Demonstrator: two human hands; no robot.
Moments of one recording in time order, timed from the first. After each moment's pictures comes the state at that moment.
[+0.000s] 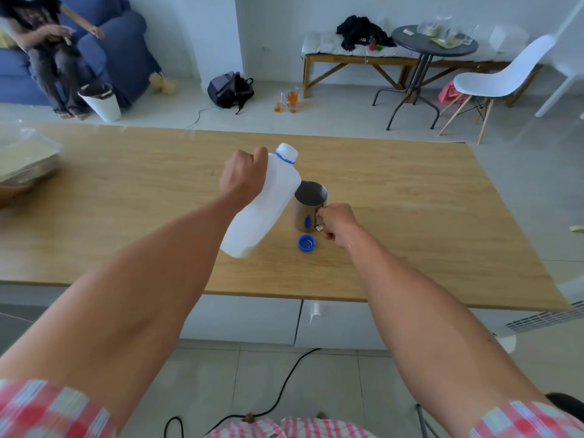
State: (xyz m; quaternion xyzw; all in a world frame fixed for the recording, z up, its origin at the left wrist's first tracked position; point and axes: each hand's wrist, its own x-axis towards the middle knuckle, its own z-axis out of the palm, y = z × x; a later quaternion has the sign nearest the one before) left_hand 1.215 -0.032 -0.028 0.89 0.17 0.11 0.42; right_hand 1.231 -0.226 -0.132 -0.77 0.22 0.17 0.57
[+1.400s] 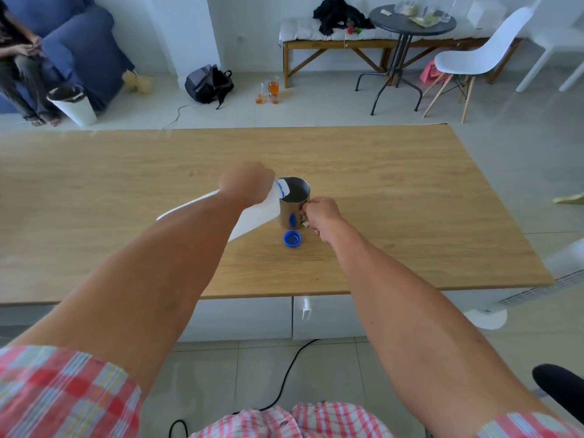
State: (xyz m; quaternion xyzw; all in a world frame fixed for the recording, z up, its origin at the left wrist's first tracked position) left_hand 1.233 -0.069 -0.040 1.00 -0.02 -0.07 -0.02; right_hand 1.226 -0.230 -0.131 -0.78 0.22 0.15 0.57
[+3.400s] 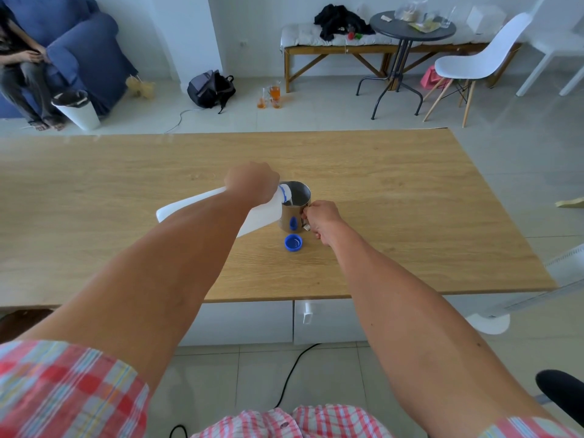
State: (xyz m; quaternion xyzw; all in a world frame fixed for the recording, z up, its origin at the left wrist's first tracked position) left_hand 1.240 -0.077 -0.032 0.99 -0.05 -0.09 -0.08; right_hand 1.231 -0.231 -0.133 -0.78 0.22 0.16 0.57
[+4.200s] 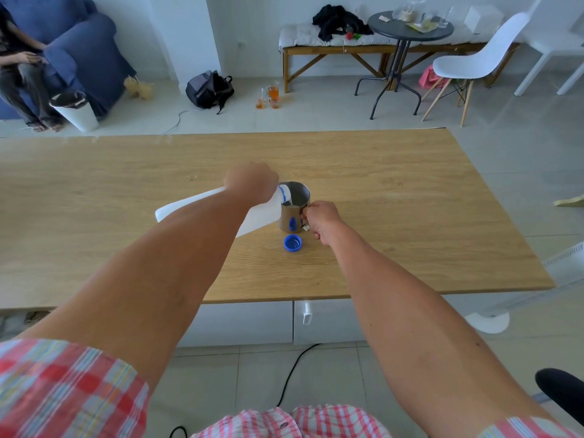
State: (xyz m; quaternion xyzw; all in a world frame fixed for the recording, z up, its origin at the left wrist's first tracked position) left_hand 1.244 -0.079 -0.032 0.99 -0.04 -0.09 -0.07; right_hand 1.234 -0.231 -0.138 -0.77 0.22 0.15 0.58
